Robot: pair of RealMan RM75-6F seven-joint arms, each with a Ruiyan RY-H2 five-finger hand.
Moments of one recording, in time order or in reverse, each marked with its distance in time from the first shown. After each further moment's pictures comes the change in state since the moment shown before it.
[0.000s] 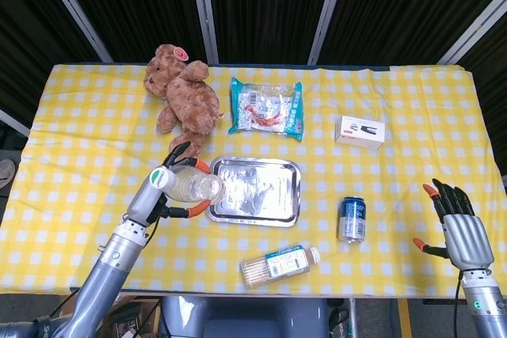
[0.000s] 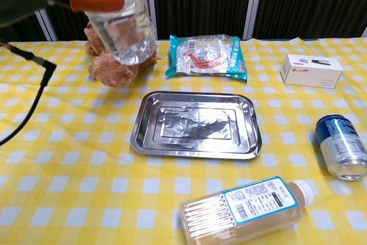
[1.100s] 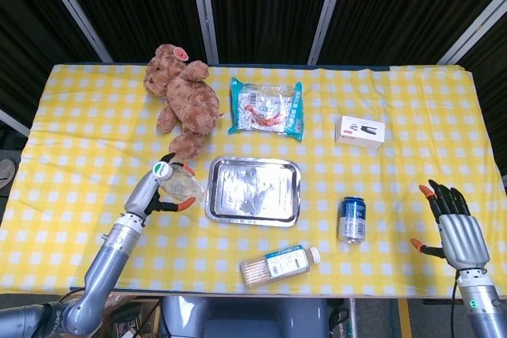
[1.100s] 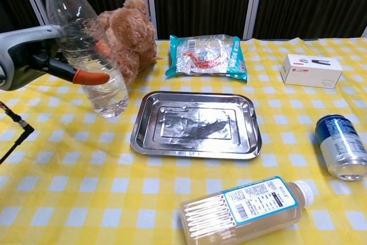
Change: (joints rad) left arm -0.042 -0.099 0.080 0.364 -0.101 -0.125 -0.125; right arm 0.008 -0.015 -0.002 0.002 0.008 -0.019 -0.035
